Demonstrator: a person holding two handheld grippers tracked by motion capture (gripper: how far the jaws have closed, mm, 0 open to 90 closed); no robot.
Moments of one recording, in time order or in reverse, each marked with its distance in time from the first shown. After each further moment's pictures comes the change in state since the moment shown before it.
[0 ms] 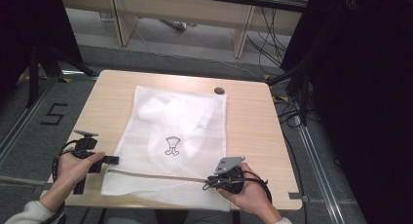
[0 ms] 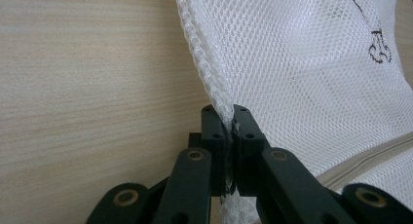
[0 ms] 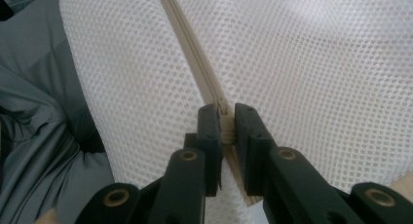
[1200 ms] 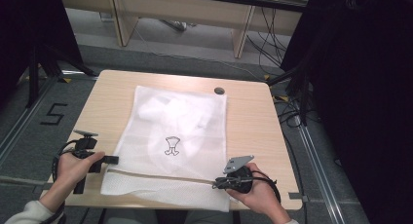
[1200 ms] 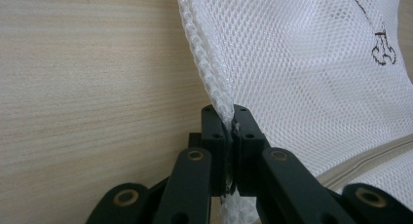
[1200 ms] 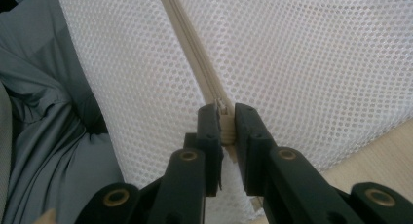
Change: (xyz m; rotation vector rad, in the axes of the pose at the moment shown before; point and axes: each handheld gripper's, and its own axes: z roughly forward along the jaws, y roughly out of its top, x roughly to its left) left arm 0.002 0.000 0.000 0.007 0.006 0.004; right arm -0.013 -0.015 -0.014 0.040 0.037 0.030
